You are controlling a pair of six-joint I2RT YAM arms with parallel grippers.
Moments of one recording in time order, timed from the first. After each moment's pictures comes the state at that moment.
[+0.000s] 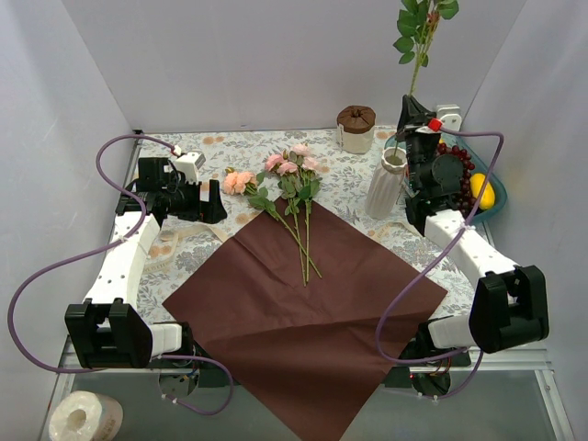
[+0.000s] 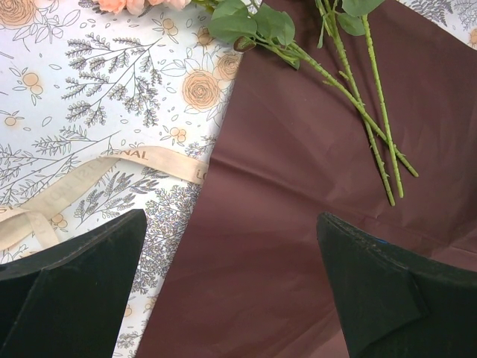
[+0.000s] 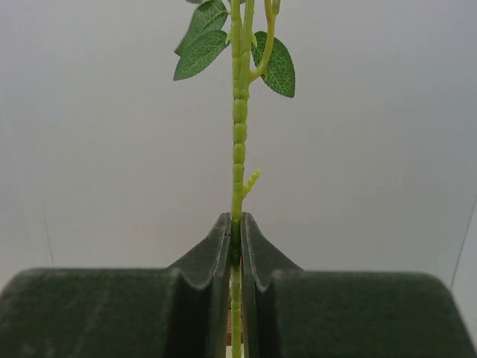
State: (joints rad) left arm 0.00 1.25 1.12 -0.71 0.45 0.09; right arm 0.28 1.36 0.96 1.00 0.13 -0.05
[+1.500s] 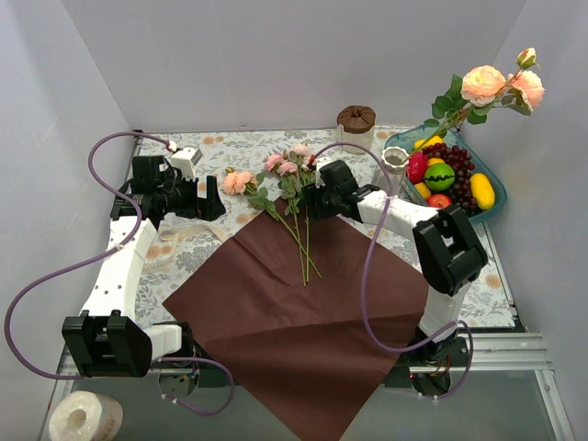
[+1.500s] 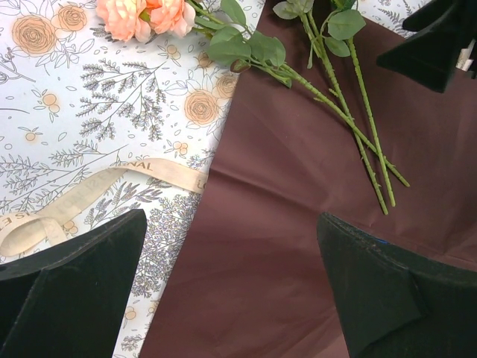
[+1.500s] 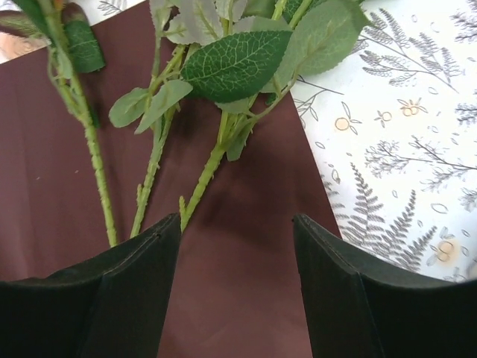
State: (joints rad) left arm 0.00 1.21 1.15 -0.71 0.45 0.08; right arm 0.62 1.79 1.21 -0.20 -0.01 0.14
